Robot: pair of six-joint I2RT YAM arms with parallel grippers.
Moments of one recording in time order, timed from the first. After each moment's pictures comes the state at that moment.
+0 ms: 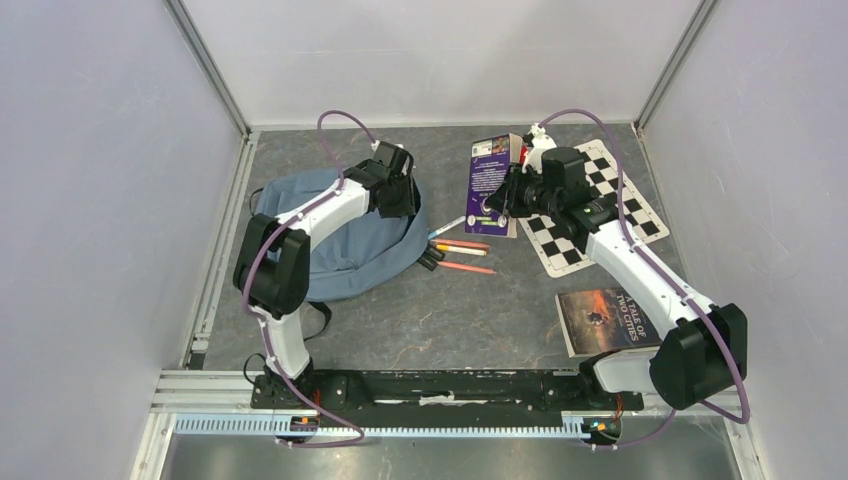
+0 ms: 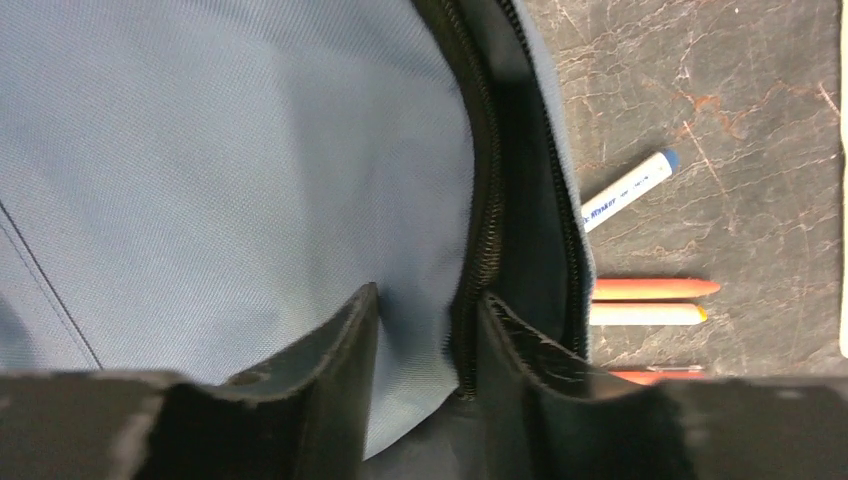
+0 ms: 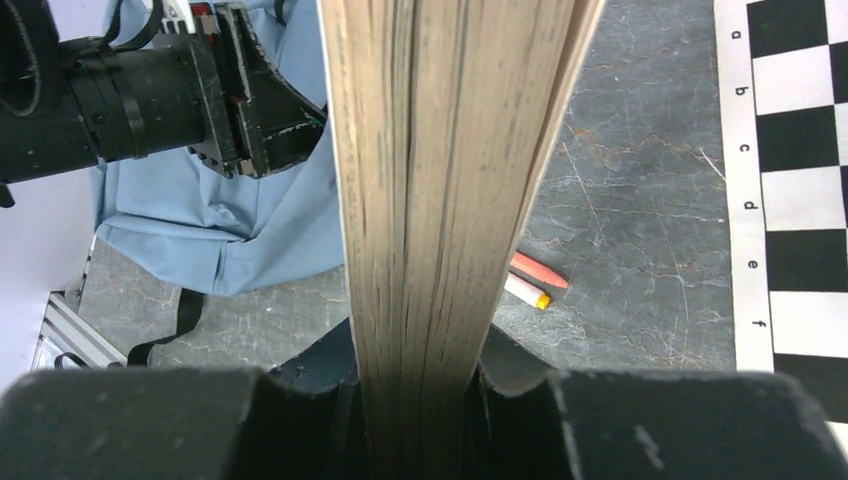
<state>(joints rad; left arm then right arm) -0.47 1.88 1.43 -0.49 -0.04 -0.50 0.38 1.32 1.09 -0.29 -0.25 0.41</state>
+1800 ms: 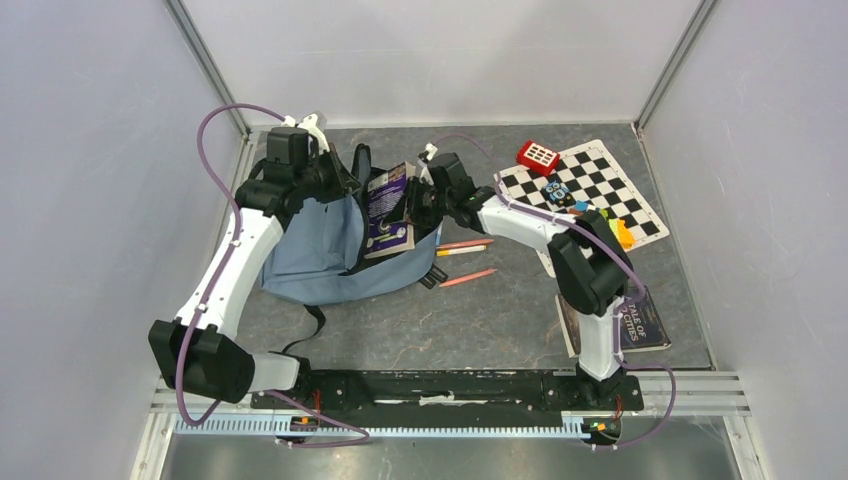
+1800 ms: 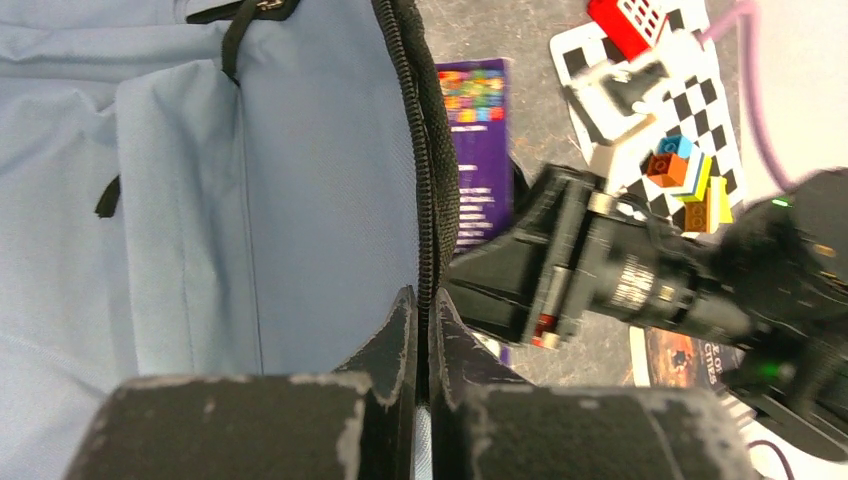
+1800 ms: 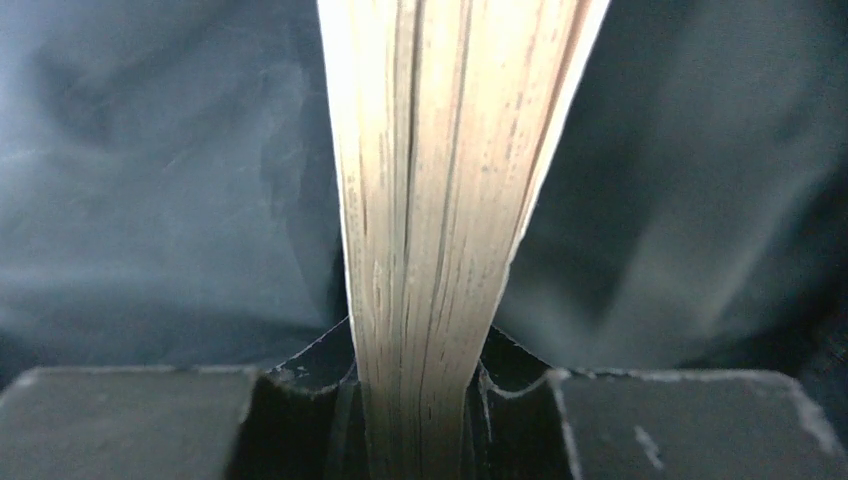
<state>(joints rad) -0.21 1.32 1.31 -0.60 0.22 -0.46 0.69 1.96 1.43 -0.05 -0.39 0.88</state>
